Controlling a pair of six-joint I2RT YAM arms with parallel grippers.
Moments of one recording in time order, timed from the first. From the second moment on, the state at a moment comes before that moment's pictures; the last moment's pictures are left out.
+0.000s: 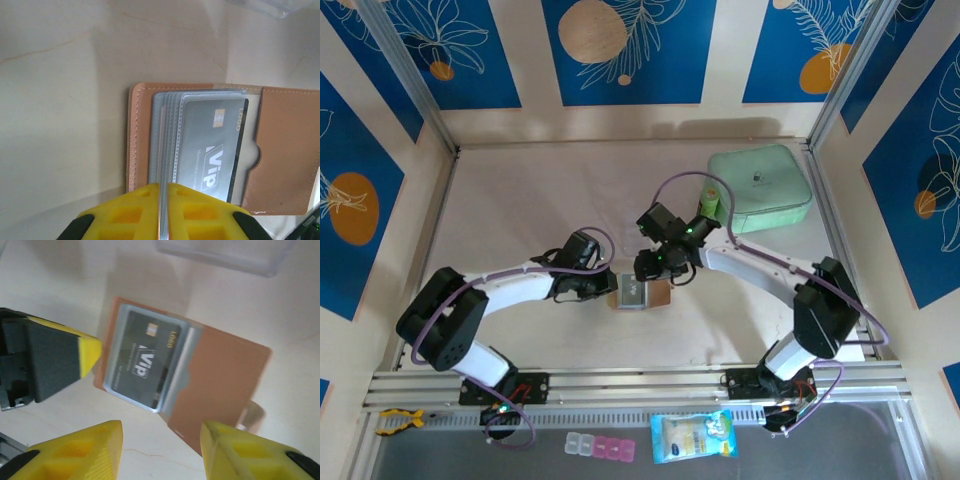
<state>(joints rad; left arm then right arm) -0.65 1.51 0.69 -0.18 0.34 -0.86 0.82 1.59 1.21 -0.83 -0.10 0.58</state>
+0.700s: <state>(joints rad) -0.65 1.57 0.69 -0.18 0.34 -0.86 0.75 1.72 1.15 -0.89 -0.02 0.64</state>
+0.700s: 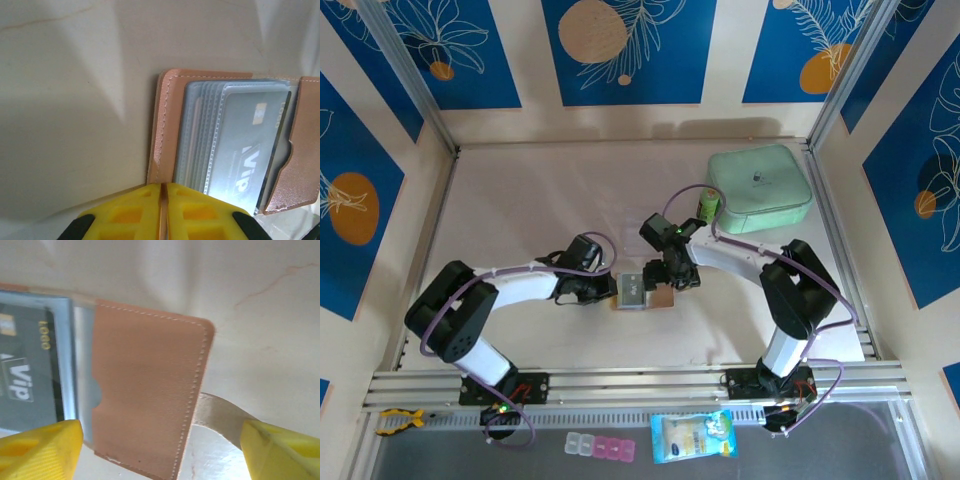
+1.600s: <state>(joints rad) -0.65 1.54 0.69 -0.21 0.33 -0.86 0.76 1.81 1.13 -0.87 0.01 0.64</state>
